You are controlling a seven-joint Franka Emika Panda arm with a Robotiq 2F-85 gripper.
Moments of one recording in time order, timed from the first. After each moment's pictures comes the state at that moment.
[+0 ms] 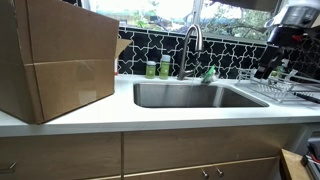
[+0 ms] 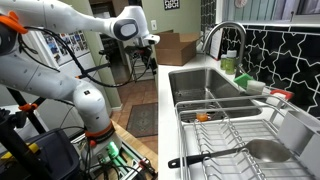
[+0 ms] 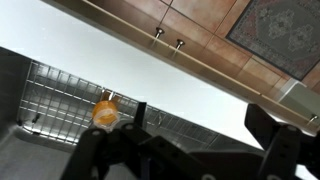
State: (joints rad) arm -0.12 -0.76 -0.08 -2.62 0.04 2.03 0.09
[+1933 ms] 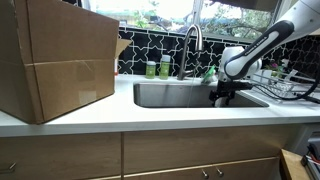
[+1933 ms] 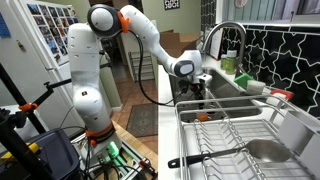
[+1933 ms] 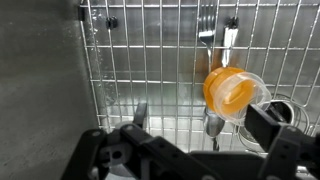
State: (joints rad) arm -0.26 0.27 -0.26 -2.21 -0.09 2.53 0.37
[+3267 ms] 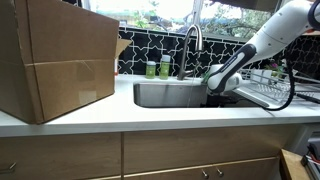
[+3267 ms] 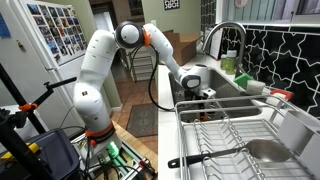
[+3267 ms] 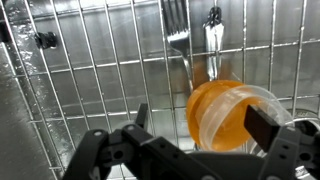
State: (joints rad) arm -0.24 0.58 -0.24 -2.00 0.13 2.53 0.36
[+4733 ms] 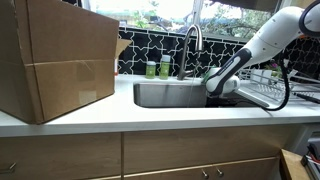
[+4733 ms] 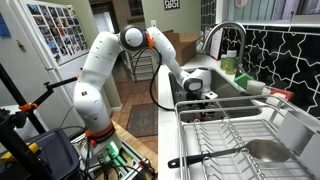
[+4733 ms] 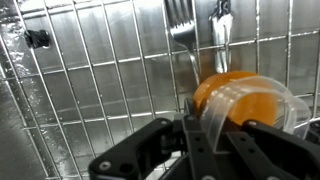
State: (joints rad) arm -0.26 0.64 -0.24 -1.96 0.16 2.53 0.36
